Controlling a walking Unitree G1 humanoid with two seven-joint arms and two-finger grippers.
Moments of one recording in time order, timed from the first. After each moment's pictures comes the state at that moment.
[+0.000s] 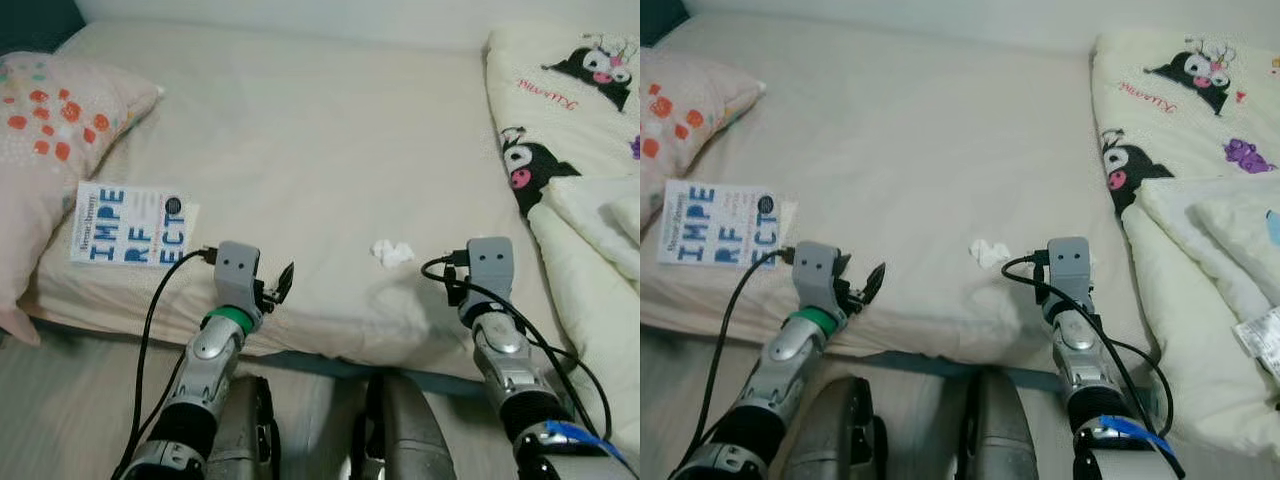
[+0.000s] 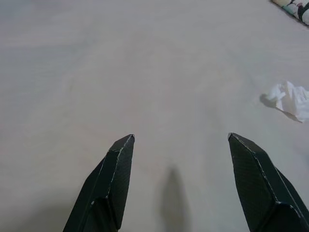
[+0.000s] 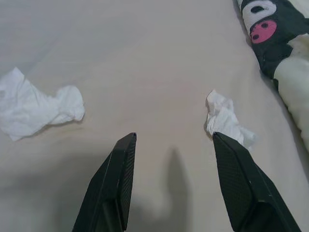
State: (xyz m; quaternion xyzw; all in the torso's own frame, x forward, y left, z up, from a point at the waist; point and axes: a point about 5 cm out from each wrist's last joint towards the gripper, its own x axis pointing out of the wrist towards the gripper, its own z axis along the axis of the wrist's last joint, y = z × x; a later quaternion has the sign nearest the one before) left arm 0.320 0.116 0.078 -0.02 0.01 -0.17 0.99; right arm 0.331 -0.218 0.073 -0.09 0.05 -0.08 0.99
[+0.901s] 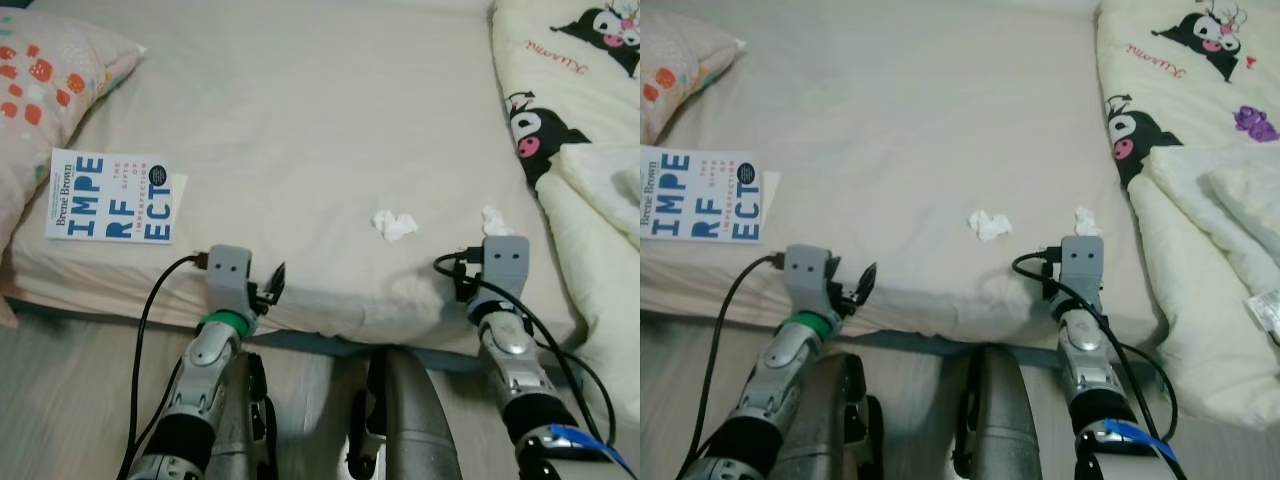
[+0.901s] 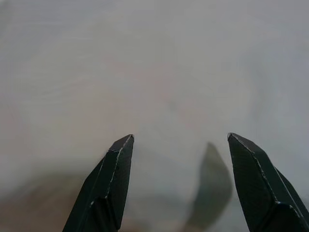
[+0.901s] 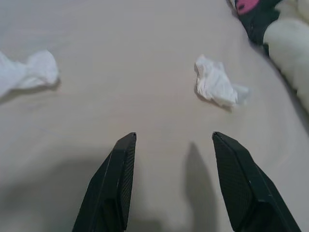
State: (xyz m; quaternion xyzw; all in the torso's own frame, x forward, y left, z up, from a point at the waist) left arm 0.317 0.140 0.075 -0.04 0.02 -0.08 1.00; right arm 0.334 -0.210 0.081 -0.06 0.03 -0.10 0.99
